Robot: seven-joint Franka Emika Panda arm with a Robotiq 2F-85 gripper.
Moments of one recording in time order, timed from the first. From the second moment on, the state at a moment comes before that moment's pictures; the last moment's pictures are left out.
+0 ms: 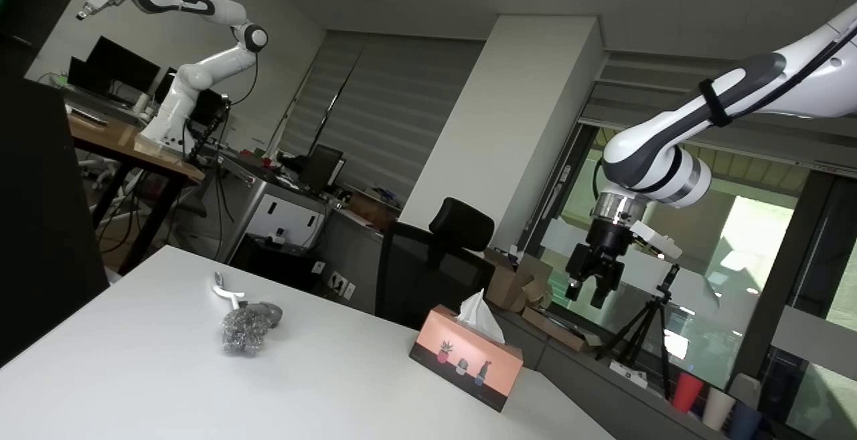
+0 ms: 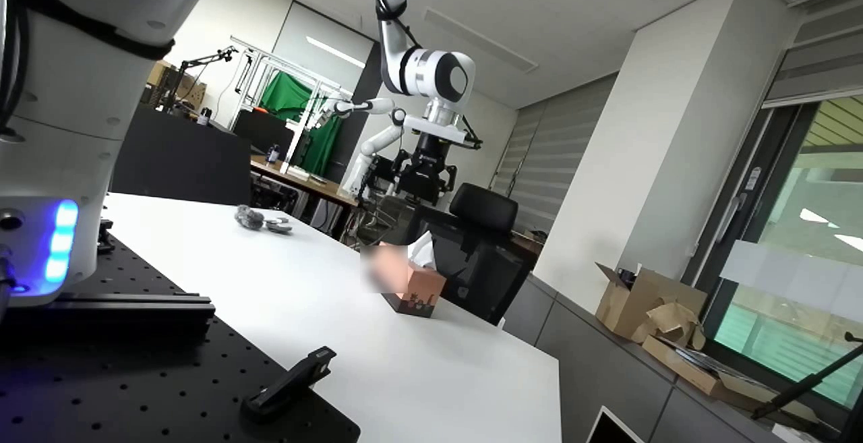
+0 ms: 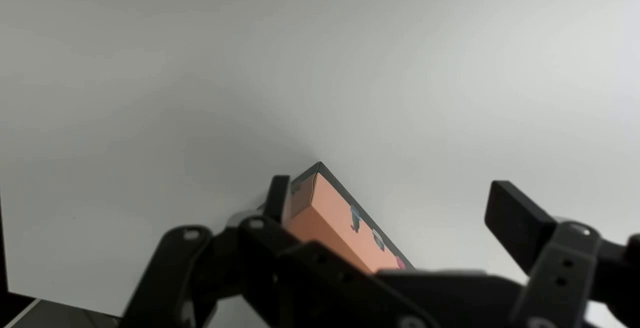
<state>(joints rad) -0.08 0.25 -0.07 -1.99 -0.06 2.28 -0.36</state>
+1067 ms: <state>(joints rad) -0.19 0.53 0.01 -1.62 0.04 2.30 -0.67</state>
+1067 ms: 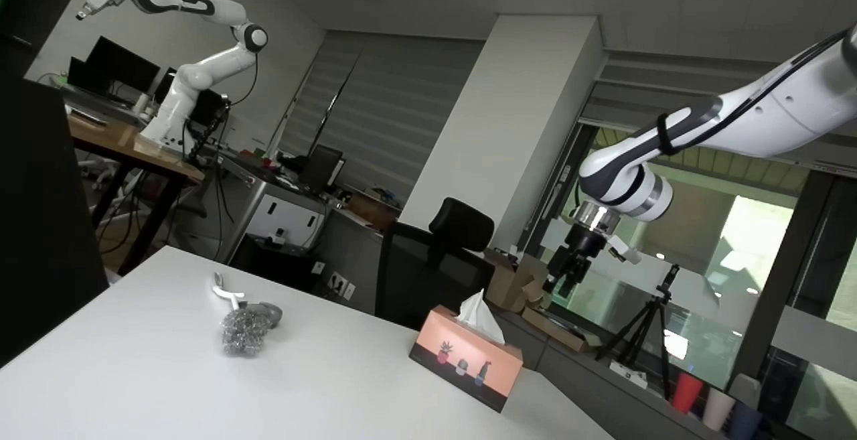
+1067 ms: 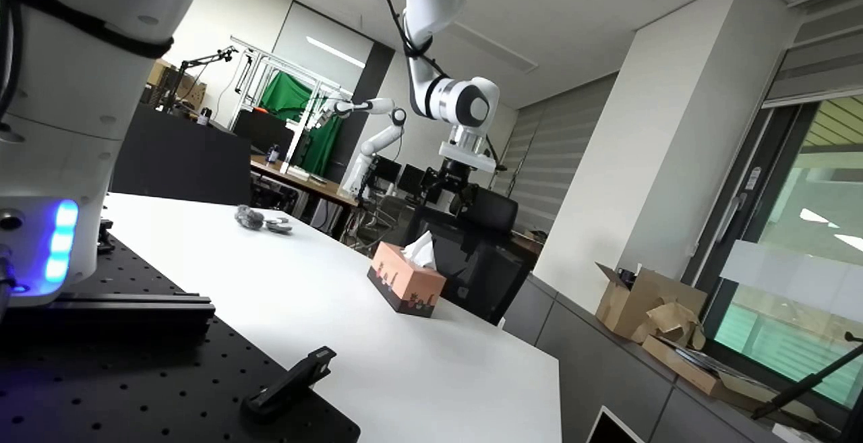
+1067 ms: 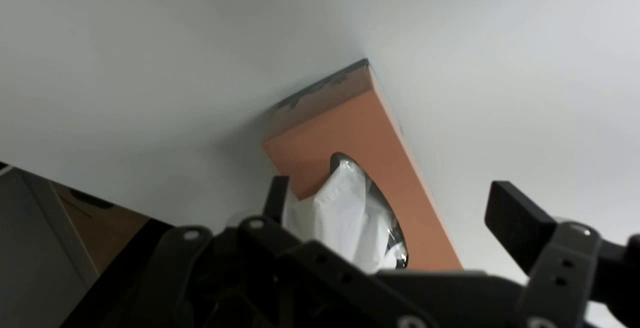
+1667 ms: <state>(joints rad) -0.25 0.86 0.11 -1.18 0.09 2.16 -0.99</state>
